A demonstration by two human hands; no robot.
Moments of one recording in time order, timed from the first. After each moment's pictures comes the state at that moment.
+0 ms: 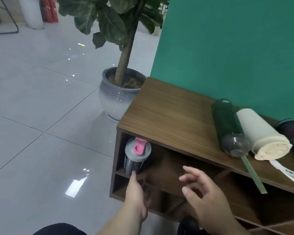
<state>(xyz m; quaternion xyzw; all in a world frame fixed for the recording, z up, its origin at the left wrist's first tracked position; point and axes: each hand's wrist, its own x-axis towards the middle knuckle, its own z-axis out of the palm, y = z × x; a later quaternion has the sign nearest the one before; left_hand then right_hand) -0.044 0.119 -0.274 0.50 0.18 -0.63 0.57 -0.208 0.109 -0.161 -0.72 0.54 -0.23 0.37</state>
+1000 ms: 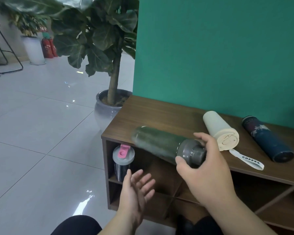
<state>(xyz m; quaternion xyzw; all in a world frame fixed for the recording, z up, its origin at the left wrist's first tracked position) -0.099 0.153 -0.217 0.44 0.03 -0.60 0.67 -0.251 0.142 -0.052 -0.71 0.53 -0.39 0.24</state>
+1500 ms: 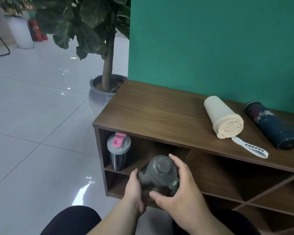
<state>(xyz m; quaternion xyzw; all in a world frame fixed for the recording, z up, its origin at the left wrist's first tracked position) -0.114 0.135 -0.244 0.47 0.10 -0.67 0.57 -0.253 0.149 -0.158 -0.75 0.48 -0.28 0.37</state>
